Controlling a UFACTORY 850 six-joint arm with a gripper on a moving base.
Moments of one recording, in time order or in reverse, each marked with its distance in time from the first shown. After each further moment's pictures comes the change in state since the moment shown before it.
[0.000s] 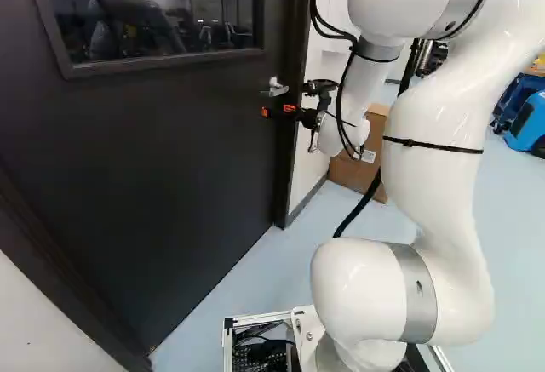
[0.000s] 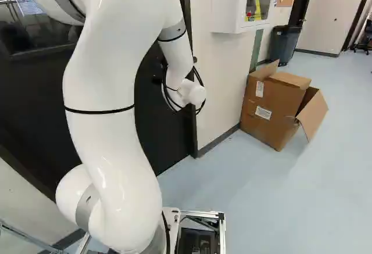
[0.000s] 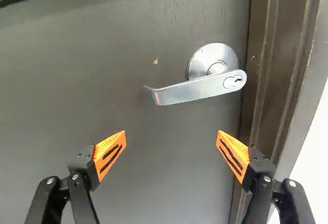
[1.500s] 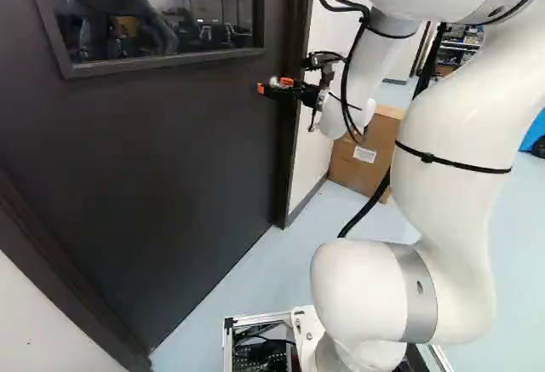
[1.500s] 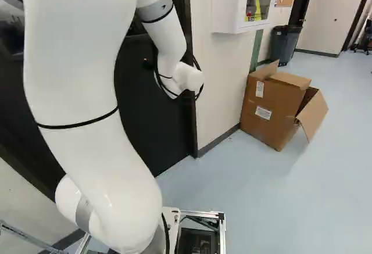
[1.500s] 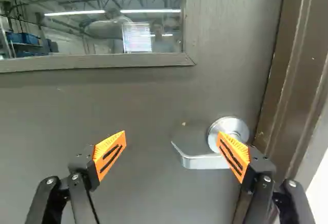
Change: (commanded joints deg) arm 1.4 9.6 -0.9 -1.6 1.7 0.0
